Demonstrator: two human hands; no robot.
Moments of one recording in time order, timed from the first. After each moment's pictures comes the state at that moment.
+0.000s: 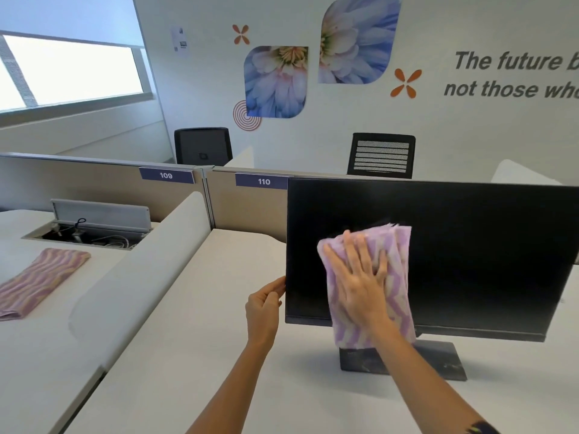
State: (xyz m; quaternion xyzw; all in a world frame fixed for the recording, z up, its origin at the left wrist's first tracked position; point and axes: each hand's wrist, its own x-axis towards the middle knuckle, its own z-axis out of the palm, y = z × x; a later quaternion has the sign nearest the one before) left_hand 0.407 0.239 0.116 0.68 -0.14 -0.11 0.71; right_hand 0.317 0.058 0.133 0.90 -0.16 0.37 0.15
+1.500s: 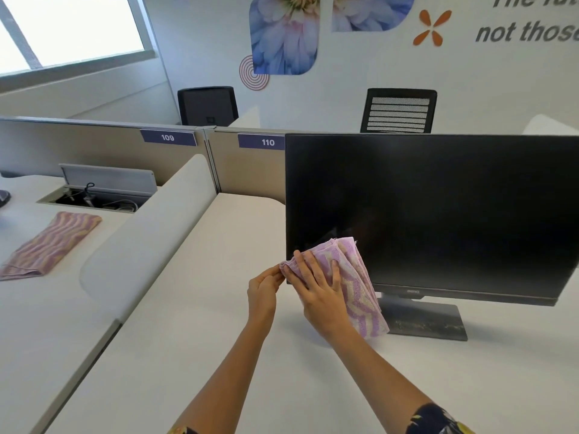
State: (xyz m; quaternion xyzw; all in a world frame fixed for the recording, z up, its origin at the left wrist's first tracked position) left_hand 0.386 0.254 0.095 0.65 -0.06 -0.18 0.73; right_hand 0.320 0.132 0.037 0.95 -0.07 0.28 0.10
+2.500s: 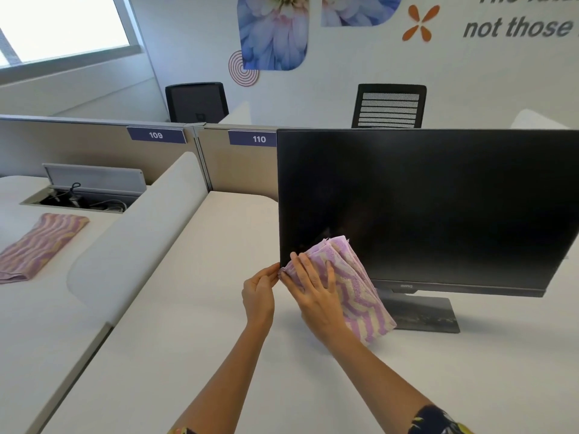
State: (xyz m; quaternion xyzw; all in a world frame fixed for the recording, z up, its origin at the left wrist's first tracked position) left_hand 0.386 0.247 0.077 0.68 -0.04 -0.14 0.72; right_hand 0.312 0.134 0.035 0.95 -0.08 0.27 0.15
